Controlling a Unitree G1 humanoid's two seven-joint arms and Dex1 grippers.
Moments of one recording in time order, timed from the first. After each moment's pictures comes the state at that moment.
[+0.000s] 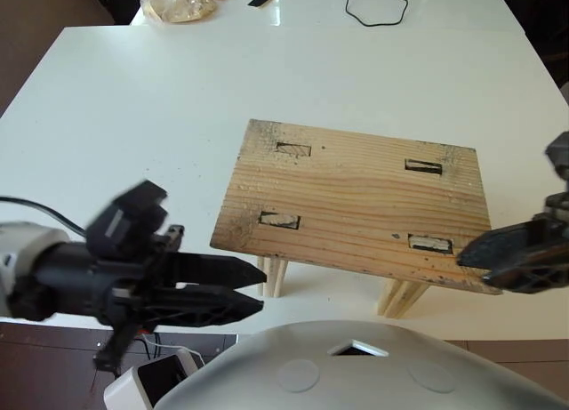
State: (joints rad) left arm 0.54 1.26 0.67 -0.83 -1.92 0.97 -0.80; right arm 0.19 -1.48 -0.40 -0.50 1.97 1.13 1.02
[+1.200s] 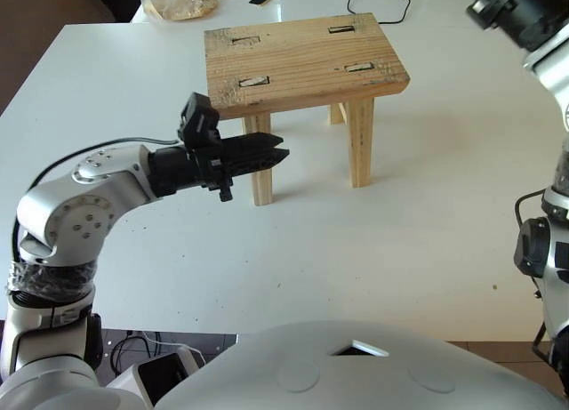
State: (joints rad) left arm -0.25 0.81 0.14 -0.43 -1.21 0.85 -0.79; right arm -0.75 -0.61 -0.21 0.01 0.93 0.68 0.34
